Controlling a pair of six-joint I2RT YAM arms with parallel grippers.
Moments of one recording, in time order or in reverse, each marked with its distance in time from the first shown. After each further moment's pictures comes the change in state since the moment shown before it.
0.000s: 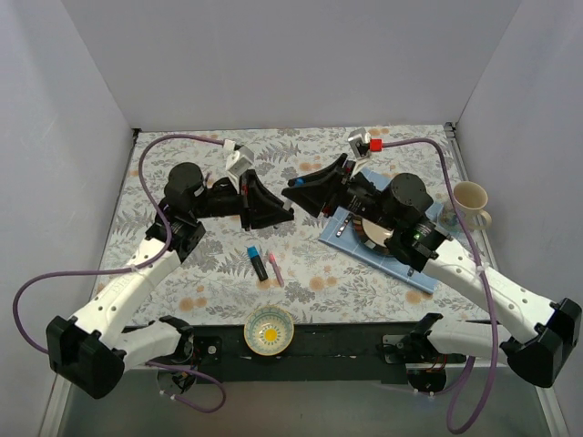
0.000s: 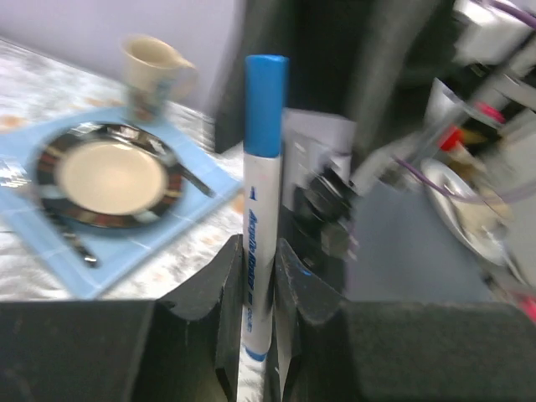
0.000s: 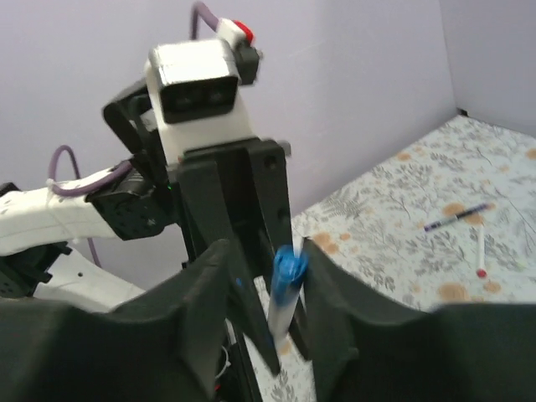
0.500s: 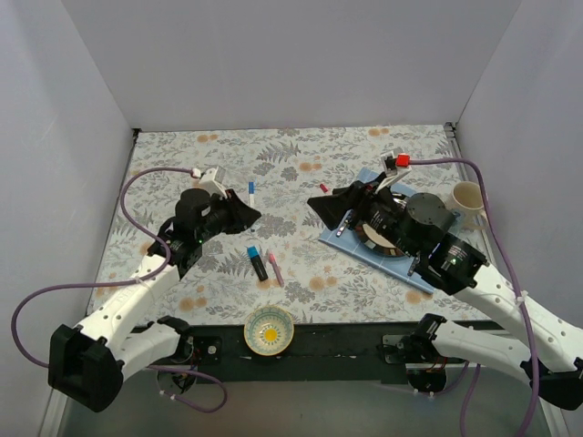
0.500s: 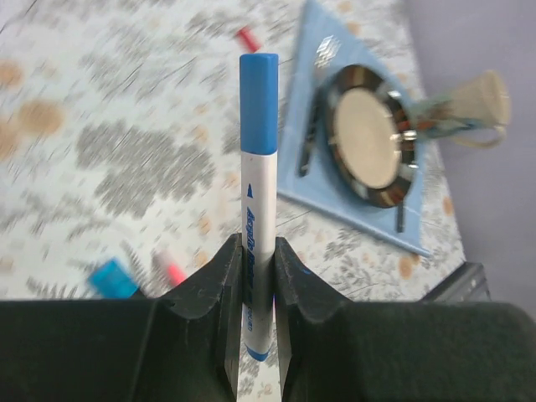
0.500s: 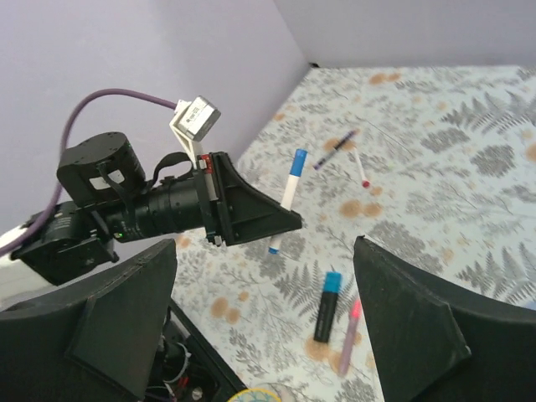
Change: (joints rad) left arm 0.054 -0.105 -0.241 -0.211 -0.776 -0.179; right arm 0.077 -0.224 0.006 -0.465 0.457 -0.006
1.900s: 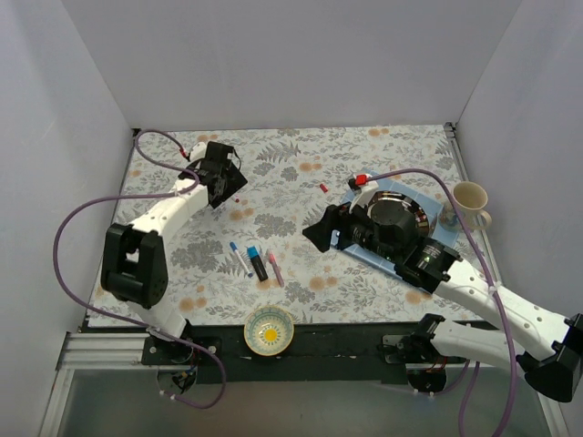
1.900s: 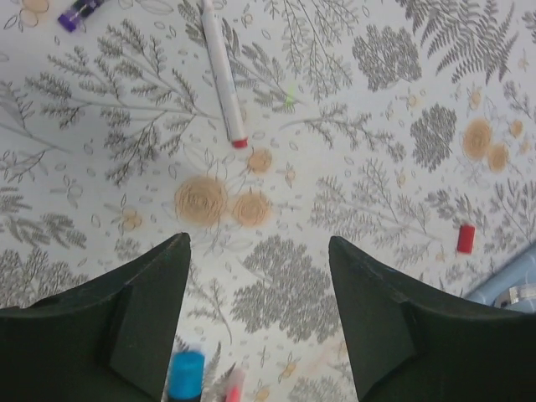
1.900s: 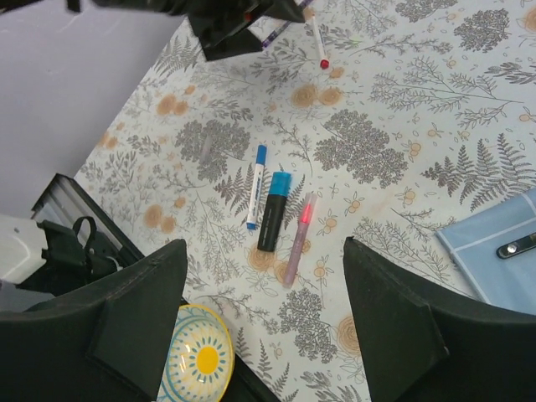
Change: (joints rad) left arm 0.095 0.565 0.468 -0.444 -0.558 -0.311; right arm 0.000 0.080 -0.122 -0.117 -0.033 -0.056
